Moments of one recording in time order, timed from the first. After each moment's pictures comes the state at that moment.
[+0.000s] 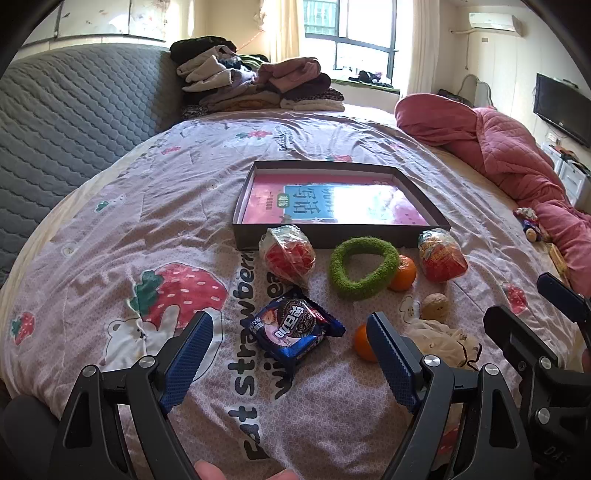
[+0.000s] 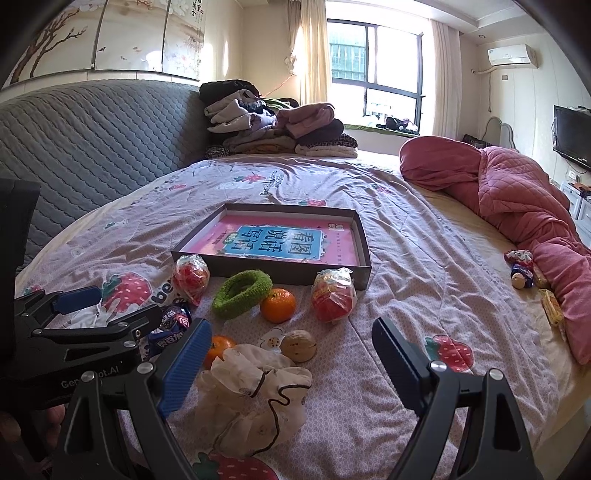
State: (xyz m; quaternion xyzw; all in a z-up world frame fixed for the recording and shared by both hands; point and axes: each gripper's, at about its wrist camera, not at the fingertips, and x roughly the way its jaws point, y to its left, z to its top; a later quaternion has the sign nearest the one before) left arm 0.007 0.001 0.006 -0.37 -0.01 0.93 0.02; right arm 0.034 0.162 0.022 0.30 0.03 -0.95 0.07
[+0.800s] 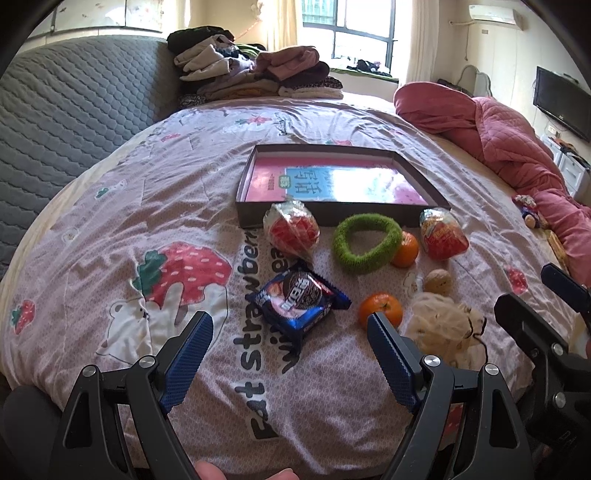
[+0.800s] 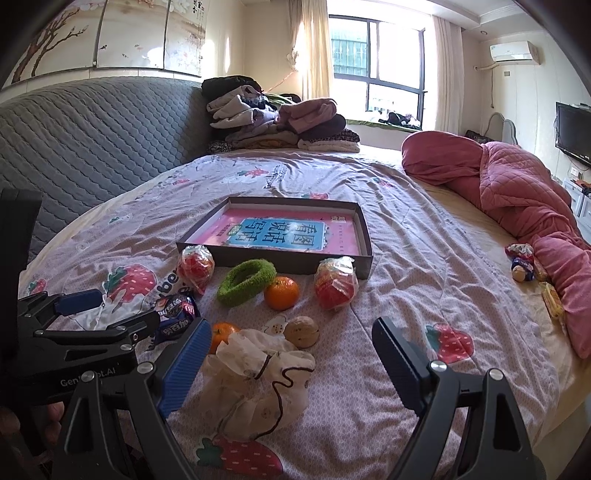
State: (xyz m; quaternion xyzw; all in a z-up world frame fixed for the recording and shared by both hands) left arm 0.018 -0.004 -0.006 -0.40 0.00 0.92 0.02; right arm 0.048 0.162 0.019 0.31 0.03 -0.95 0.08
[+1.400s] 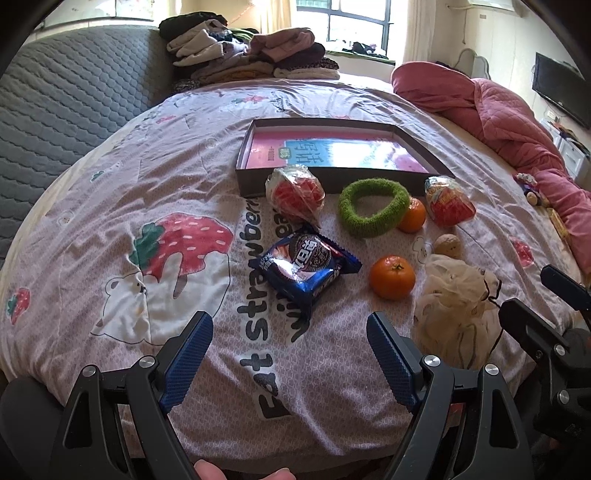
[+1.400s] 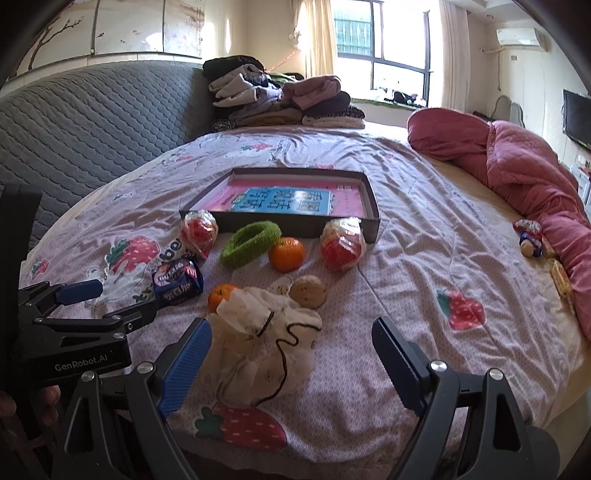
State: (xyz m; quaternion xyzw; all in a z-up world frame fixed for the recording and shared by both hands) left arm 0.023 -0.009 -0.026 -0.43 0.01 0.90 0.03; right arm 0.051 0.165 -0.005 0.36 0.02 -0.93 0.08
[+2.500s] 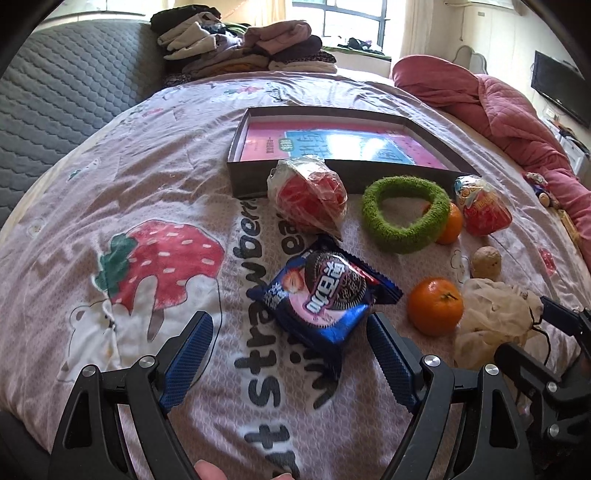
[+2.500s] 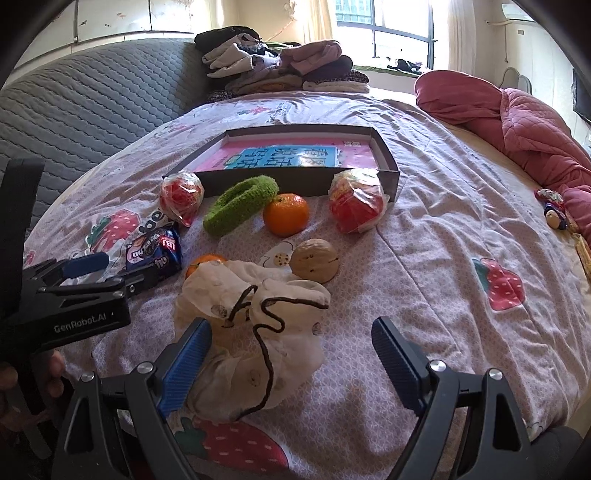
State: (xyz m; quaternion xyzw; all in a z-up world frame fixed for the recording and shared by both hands) left arm -0.034 -0.020 -0.060 -0.43 0.00 0.90 0.05; right arm 0.015 0.160 -0.047 0.41 0.01 -0.90 0.09
